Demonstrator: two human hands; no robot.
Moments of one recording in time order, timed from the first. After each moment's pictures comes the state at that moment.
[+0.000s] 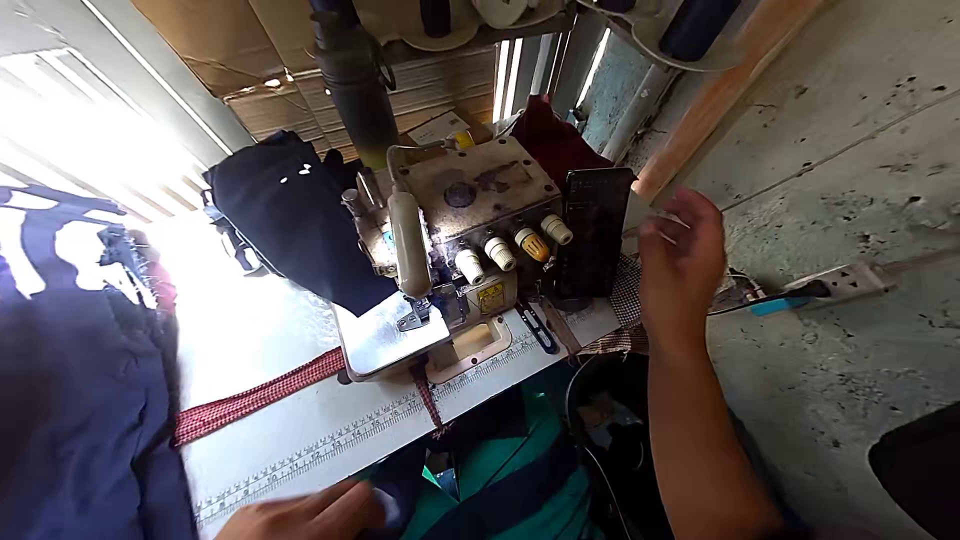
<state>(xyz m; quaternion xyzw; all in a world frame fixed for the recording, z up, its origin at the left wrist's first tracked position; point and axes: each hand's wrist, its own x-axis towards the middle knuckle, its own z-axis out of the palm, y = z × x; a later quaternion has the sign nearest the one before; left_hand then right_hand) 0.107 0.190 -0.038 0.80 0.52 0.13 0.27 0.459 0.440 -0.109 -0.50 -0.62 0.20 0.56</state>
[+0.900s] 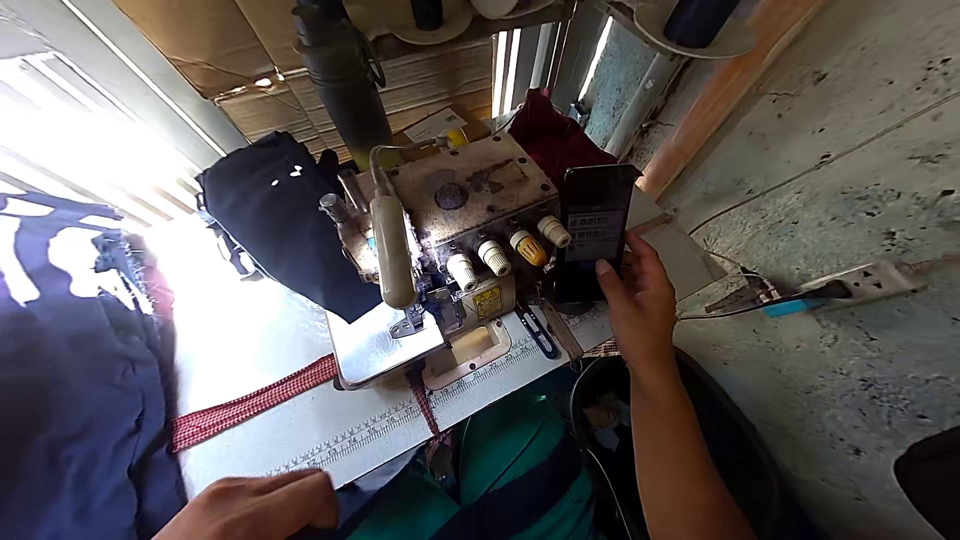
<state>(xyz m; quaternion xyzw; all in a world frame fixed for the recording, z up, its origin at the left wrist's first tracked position) 0.083 0.211 -0.036 0.80 0.49 0.15 0.31 0.447 0.427 -0.159 -0.50 -0.59 0.32 0.55</state>
